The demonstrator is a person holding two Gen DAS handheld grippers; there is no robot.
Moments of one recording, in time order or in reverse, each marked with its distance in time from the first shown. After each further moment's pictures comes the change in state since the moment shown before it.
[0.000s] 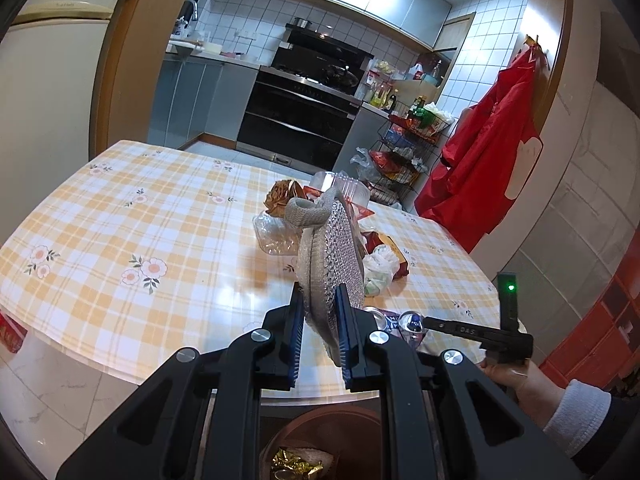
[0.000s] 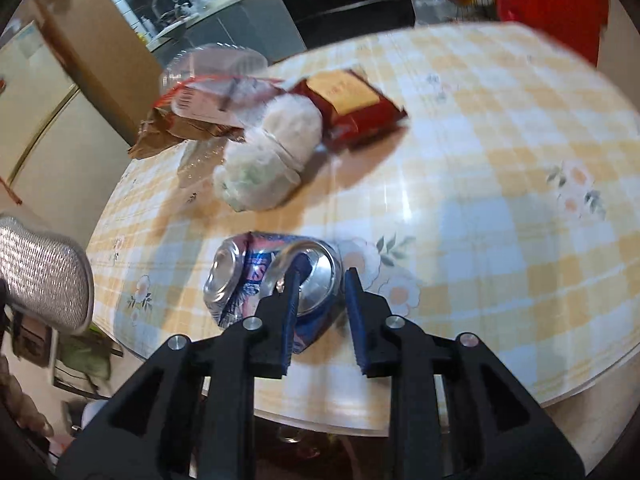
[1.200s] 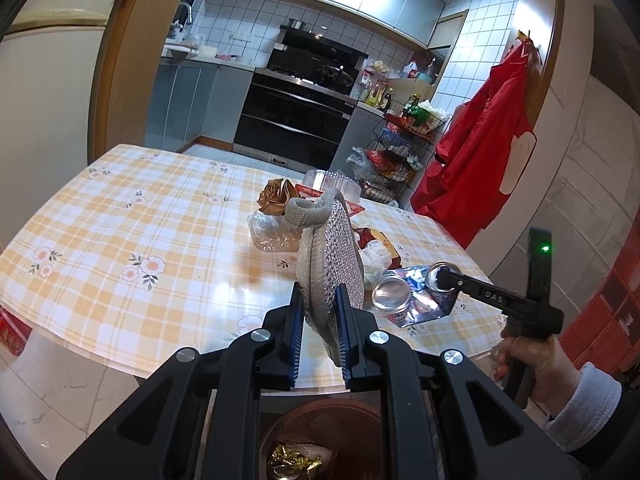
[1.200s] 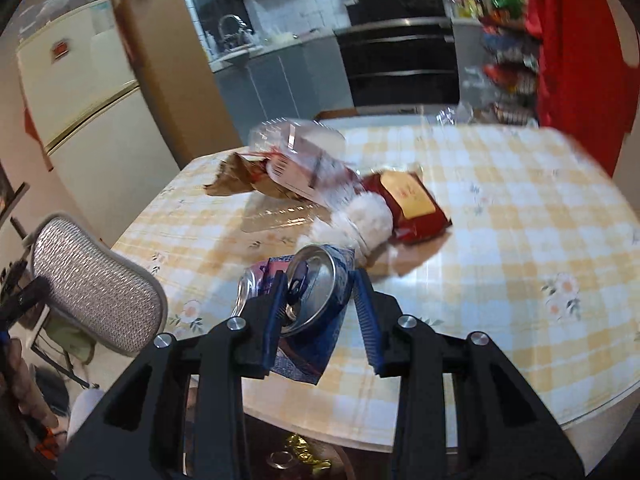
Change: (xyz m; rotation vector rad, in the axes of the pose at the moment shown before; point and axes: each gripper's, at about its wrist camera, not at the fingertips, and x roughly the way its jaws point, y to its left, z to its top) left arm -0.017 -0.012 -0.006 0.022 -0.011 -0.002; right arm -0.074 0.069 0.016 -0.266 -0.208 0.028
